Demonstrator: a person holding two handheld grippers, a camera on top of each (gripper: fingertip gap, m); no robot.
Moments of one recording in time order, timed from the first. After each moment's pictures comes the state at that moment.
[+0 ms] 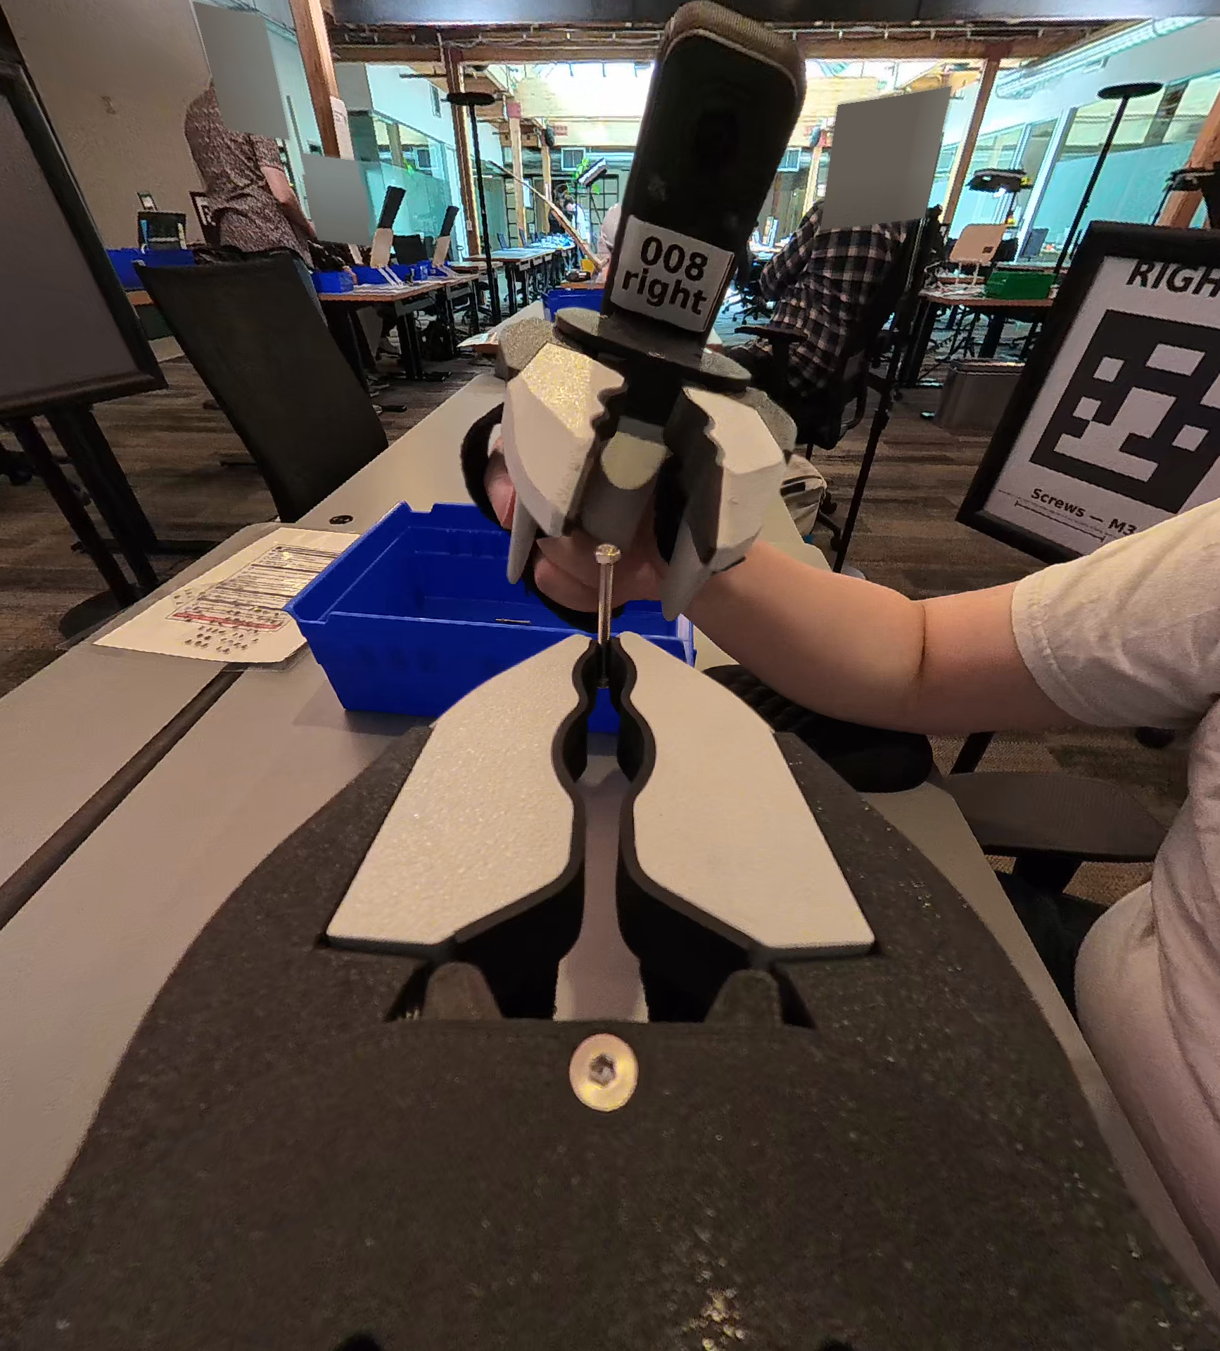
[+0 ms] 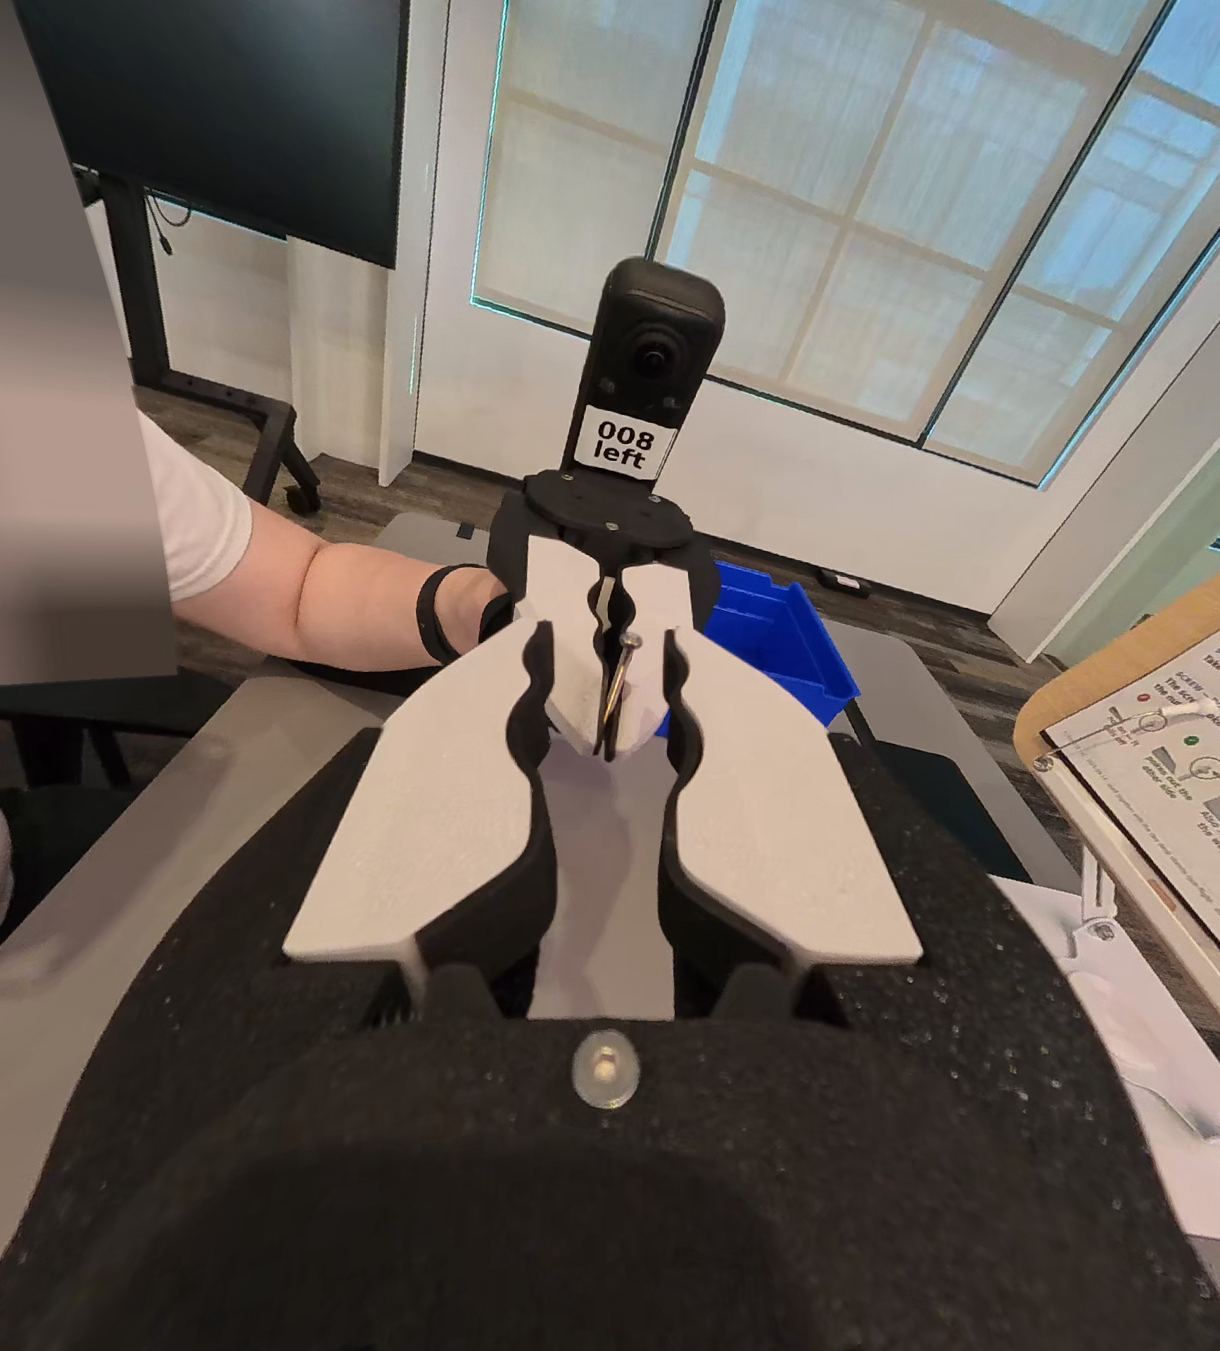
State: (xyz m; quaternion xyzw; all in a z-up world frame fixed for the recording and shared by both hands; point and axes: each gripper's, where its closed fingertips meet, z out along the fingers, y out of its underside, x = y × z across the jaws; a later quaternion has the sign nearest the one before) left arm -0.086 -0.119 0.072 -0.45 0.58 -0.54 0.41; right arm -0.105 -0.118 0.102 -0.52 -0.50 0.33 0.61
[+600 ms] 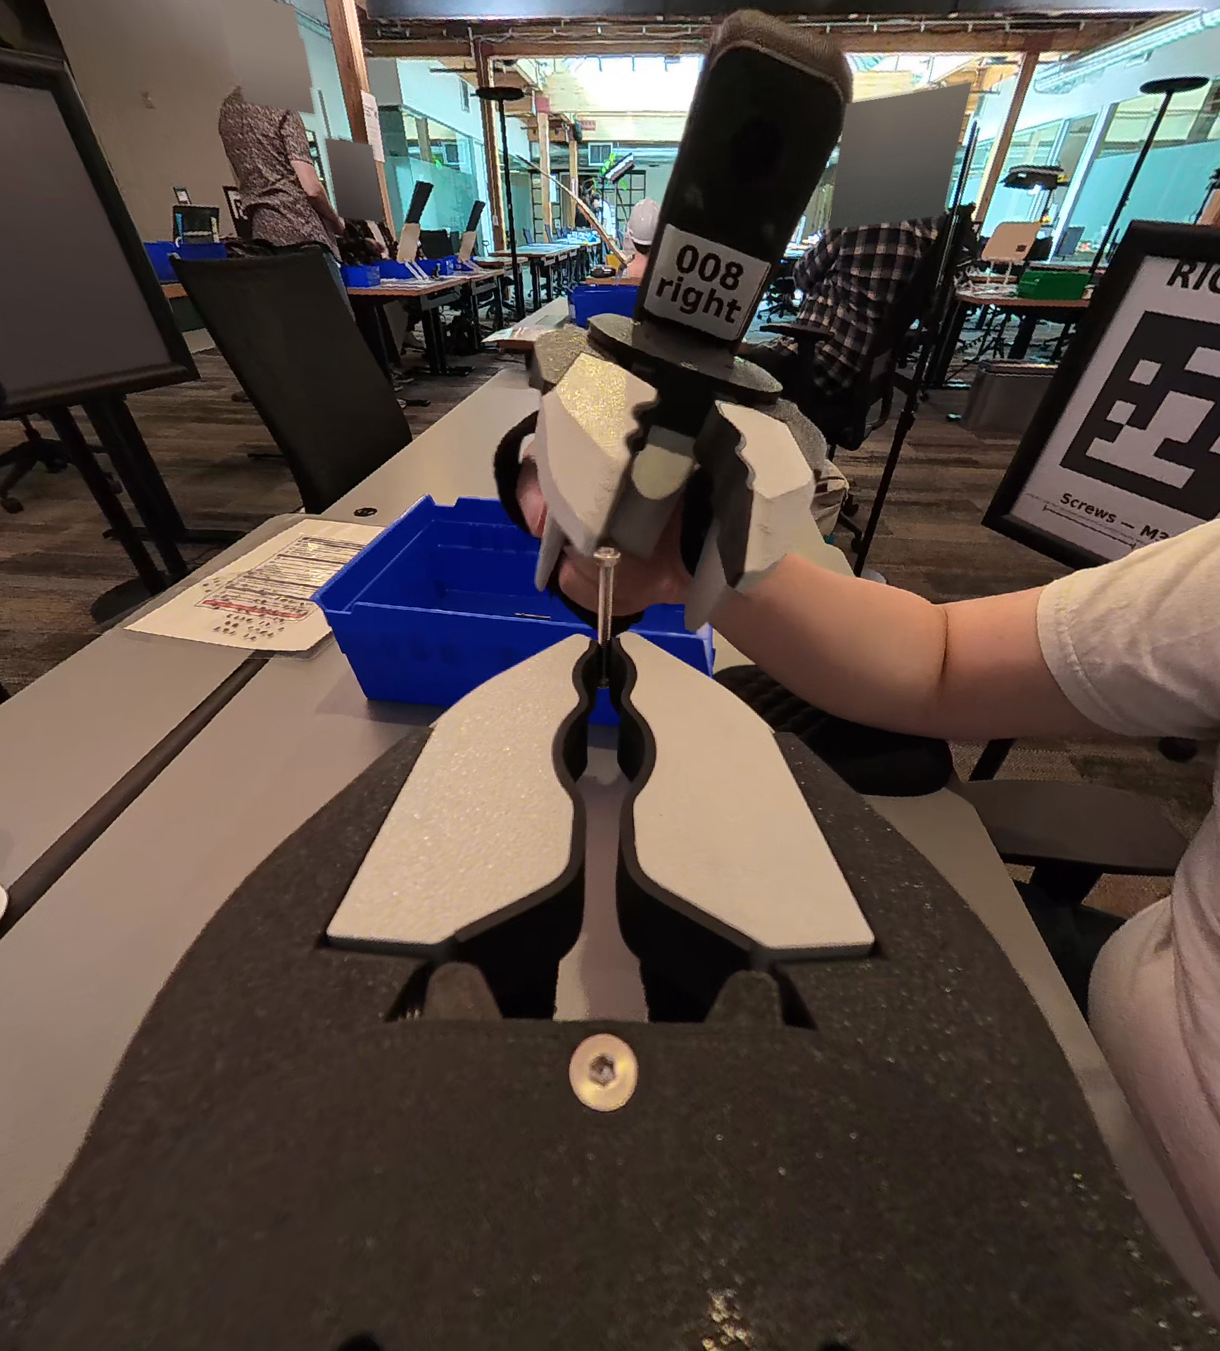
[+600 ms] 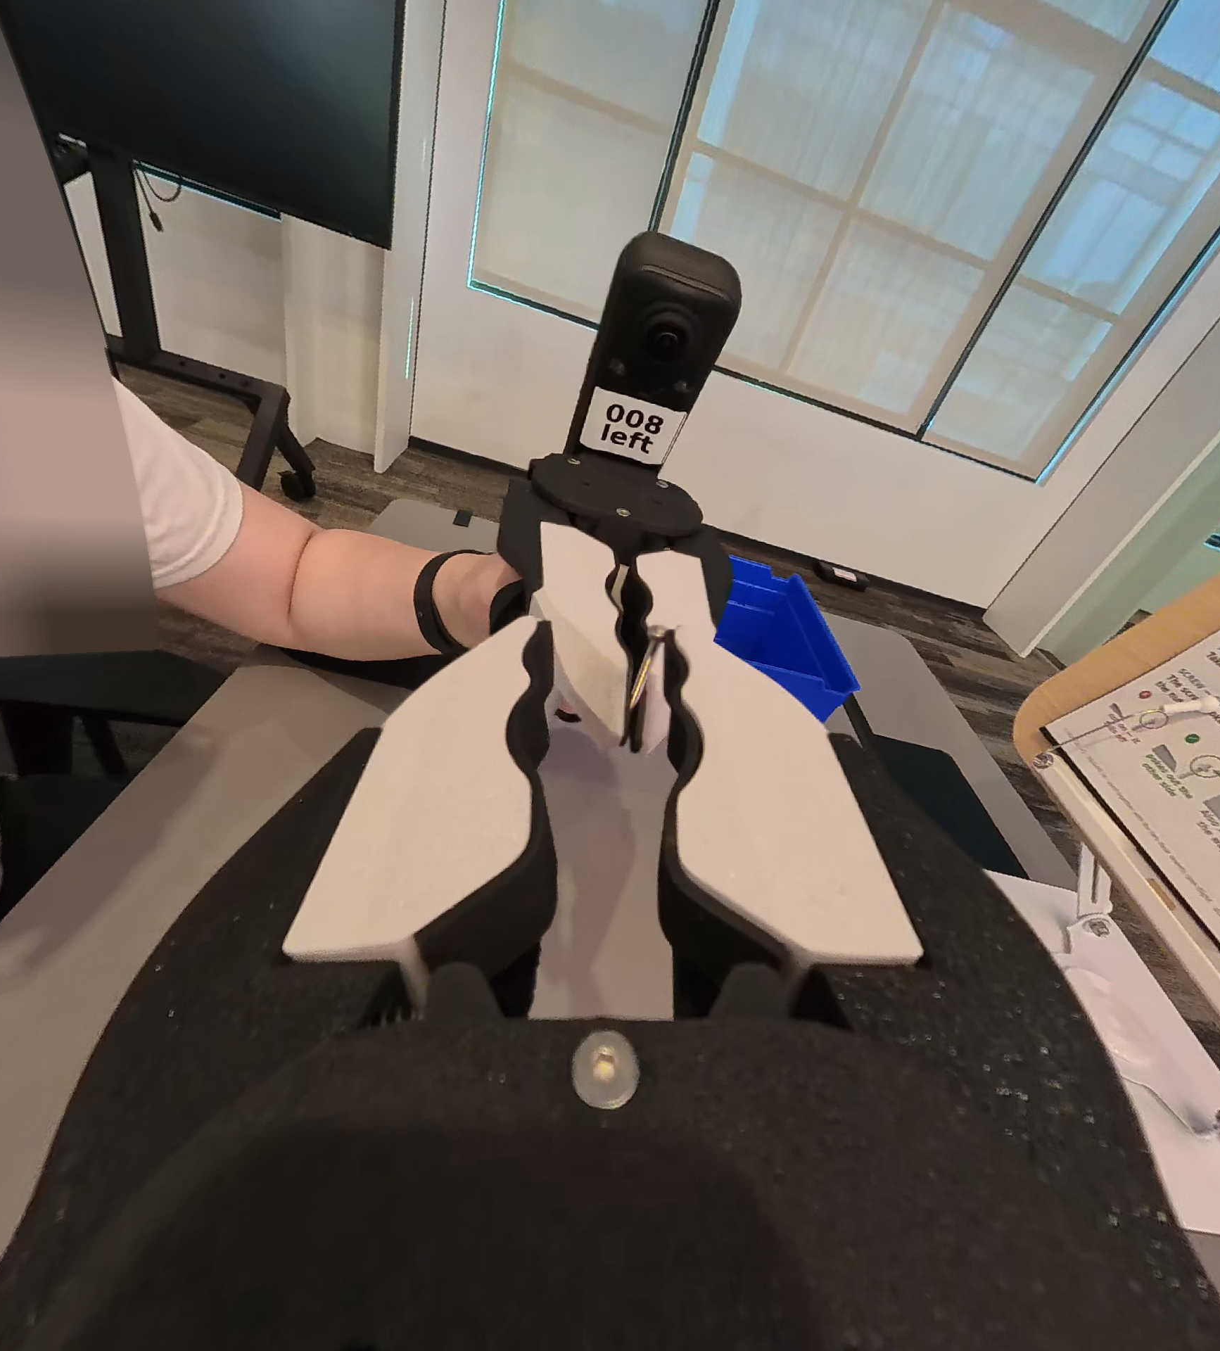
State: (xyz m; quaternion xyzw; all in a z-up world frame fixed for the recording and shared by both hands) left arm -0.088 -0.111 0.072 -0.46 0.57 -0.53 0.42; right arm -0.108 -0.117 0.097 -0.52 -0.51 0.32 0.61
